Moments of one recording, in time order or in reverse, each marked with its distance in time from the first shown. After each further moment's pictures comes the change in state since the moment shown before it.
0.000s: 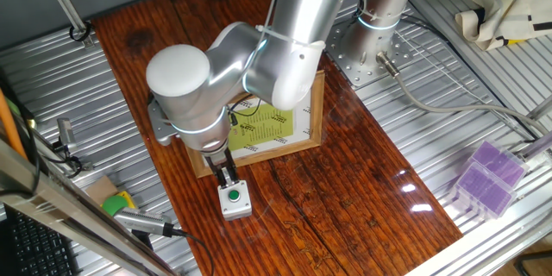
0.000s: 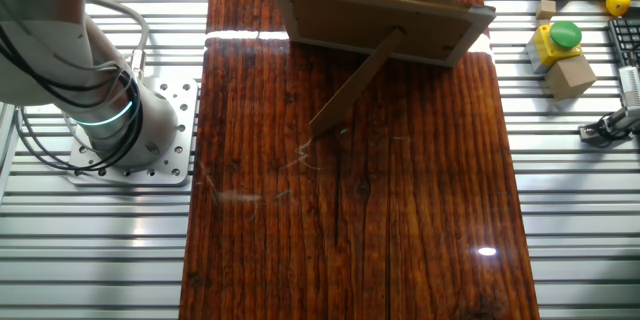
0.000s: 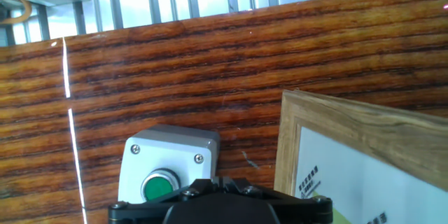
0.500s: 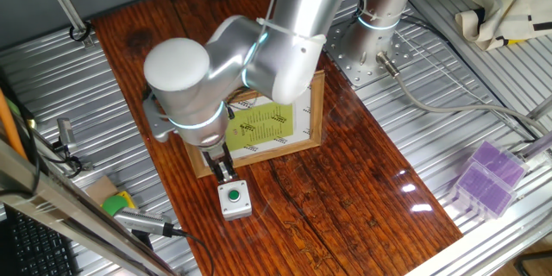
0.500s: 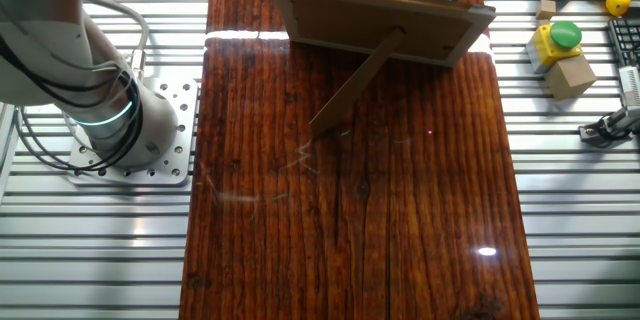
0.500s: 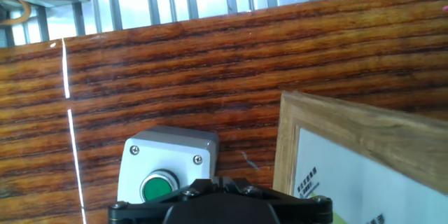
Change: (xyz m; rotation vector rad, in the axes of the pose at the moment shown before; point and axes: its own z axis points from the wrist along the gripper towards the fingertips) arm -0.006 -0.012 -0.018 0.025 -0.009 -0.065
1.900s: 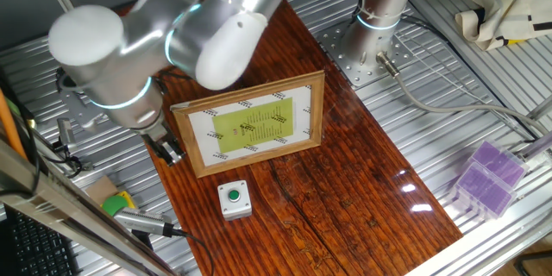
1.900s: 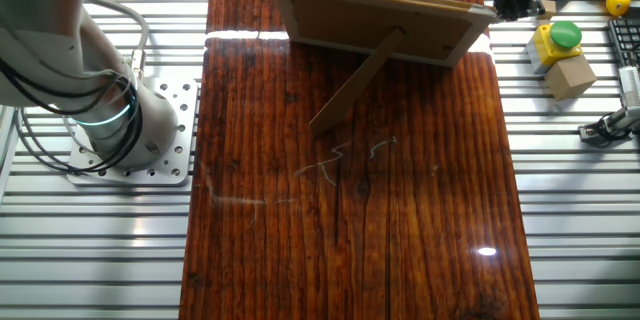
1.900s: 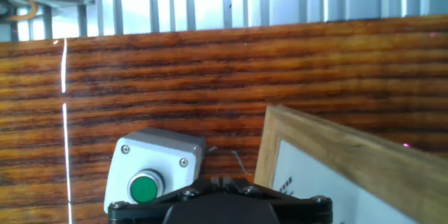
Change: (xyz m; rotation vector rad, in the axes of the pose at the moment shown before) arm -0.086 -0.053 -0.079 0.064 0.005 -0.259
